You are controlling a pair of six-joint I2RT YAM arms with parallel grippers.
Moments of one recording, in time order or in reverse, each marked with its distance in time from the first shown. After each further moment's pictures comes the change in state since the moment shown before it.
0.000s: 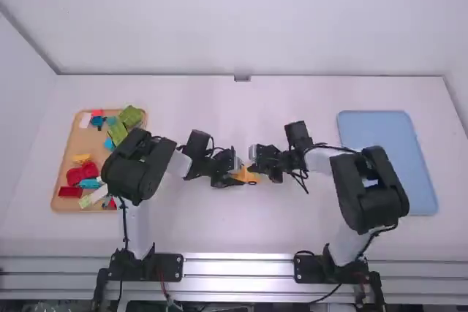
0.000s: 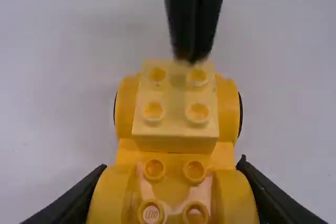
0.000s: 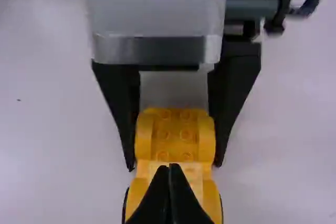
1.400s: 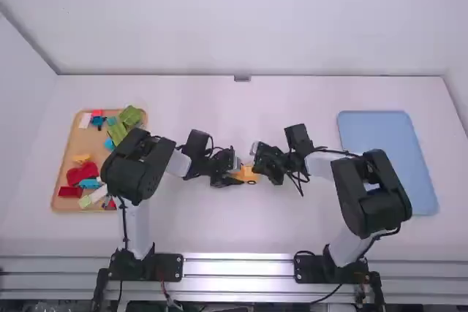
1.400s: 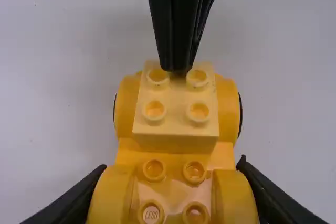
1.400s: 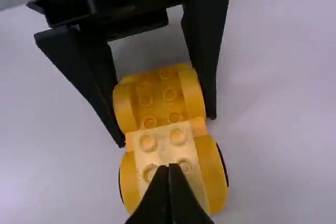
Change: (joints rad) left arm 0.005 0.000 0.000 -0.001 -0.004 0.007; right arm 0.000 -0.054 -0.037 0.006 0.108 0.202
